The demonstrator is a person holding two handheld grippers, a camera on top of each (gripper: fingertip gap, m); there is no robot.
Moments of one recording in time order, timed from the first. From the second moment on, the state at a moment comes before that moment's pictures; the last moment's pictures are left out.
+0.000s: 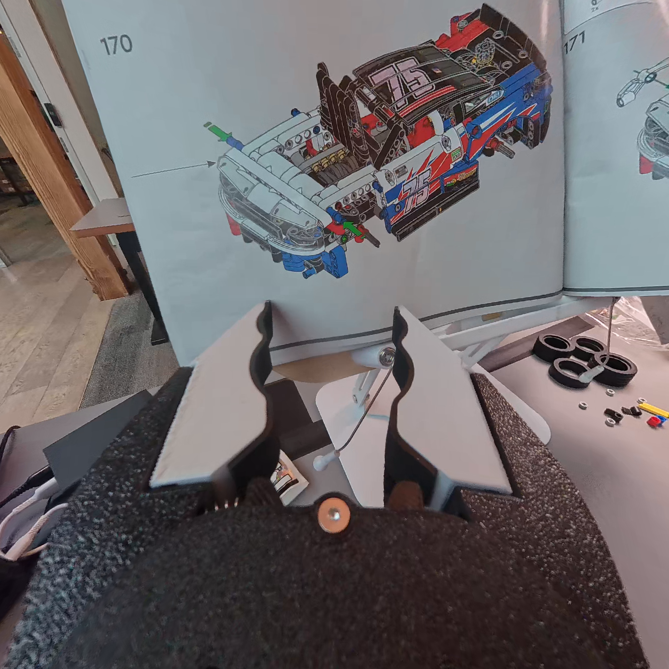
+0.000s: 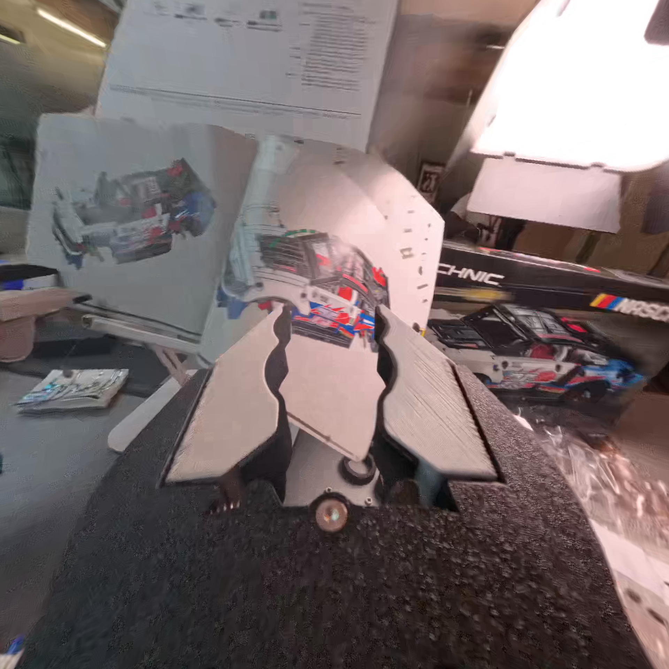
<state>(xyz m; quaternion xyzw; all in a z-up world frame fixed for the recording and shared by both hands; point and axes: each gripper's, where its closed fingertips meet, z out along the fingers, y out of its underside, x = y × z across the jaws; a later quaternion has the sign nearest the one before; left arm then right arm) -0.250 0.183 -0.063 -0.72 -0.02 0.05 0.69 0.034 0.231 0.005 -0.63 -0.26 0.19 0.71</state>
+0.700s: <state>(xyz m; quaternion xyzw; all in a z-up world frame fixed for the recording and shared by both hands) -0.236 0.187 -0.059 -0.71 -0.01 0.07 0.70 -0.011 0.305 -0.056 -0.66 -0.37 0.09 0.65</state>
